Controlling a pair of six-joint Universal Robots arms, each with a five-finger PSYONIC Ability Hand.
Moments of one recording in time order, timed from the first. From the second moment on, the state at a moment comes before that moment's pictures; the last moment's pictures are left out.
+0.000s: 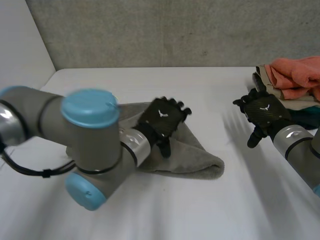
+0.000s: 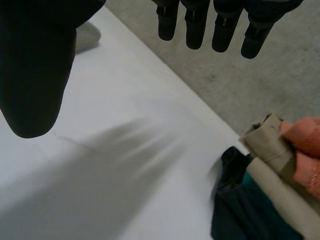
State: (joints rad) left arm 4.01 -2.13 -1.28 3.20 -1.44 3.48; right arm 1.74 -1.21 1.68 -0.23 1.30 2.64; left_hand 0.24 0.24 0.24 0.23 0.06; right_hand 0.22 0.21 0.20 0.21 0.05
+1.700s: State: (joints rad) left arm 4.01 -1.84 -1.15 3.21 -1.62 3.69; right arm 2.02 -1.08 1.40 -0.18 1.51 3.19; left_hand 1.13 1.19 1.19 1.20 0.99; right_hand 1.13 1.18 1.18 1.19 0.98
